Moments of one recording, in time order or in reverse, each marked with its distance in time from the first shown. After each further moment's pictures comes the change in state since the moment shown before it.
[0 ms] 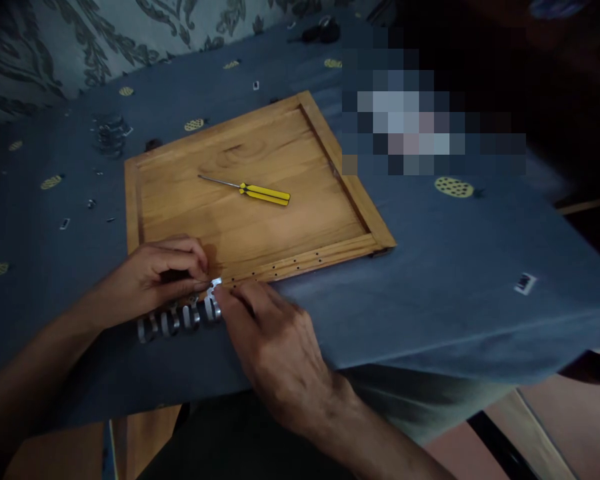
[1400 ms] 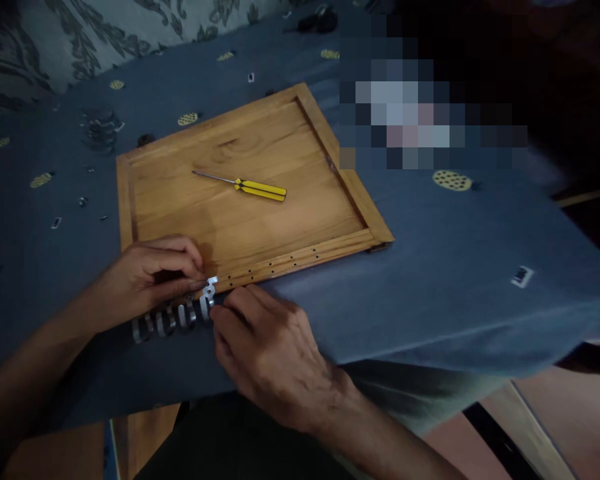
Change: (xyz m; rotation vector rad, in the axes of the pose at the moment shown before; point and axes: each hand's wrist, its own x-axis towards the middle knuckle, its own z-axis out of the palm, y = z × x) left_hand -0.002 0.004 0.002 0.014 0.026 -0.045; right_hand -0.002 0.001 -0.004 0.102 -0.073 -0.064
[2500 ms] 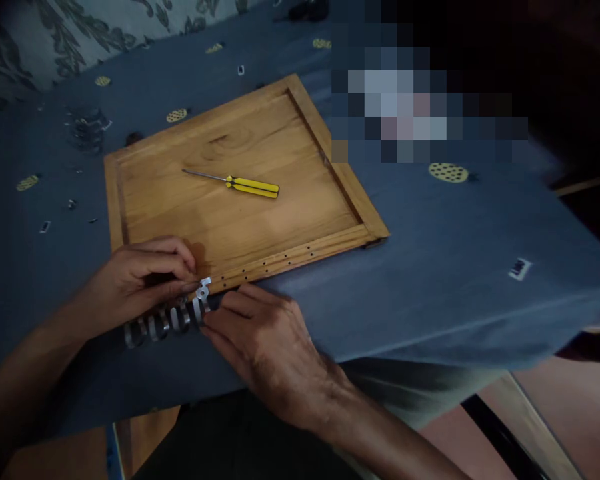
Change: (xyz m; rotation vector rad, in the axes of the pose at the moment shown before) left_hand -0.001 0.000 0.002 0.018 0.023 0.055; right_hand 0.003 0.005 0.002 0.215 -0.009 0.054
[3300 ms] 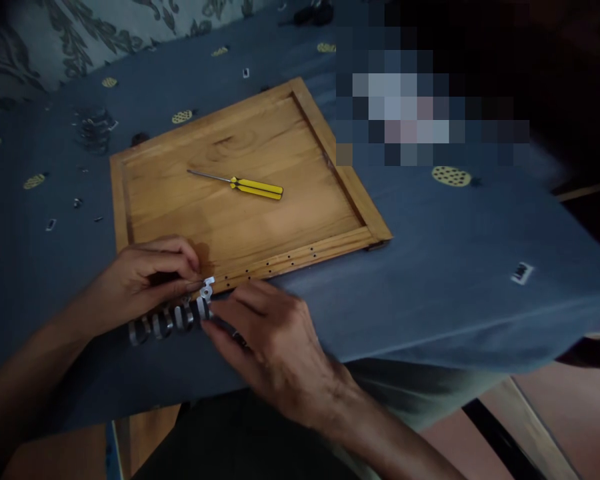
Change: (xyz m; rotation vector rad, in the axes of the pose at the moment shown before) left_hand -0.001 -0.002 0.001 -0.011 -0.003 0.010; right_hand 0.000 -0.001 -0.002 -0.065 0.107 -0.017
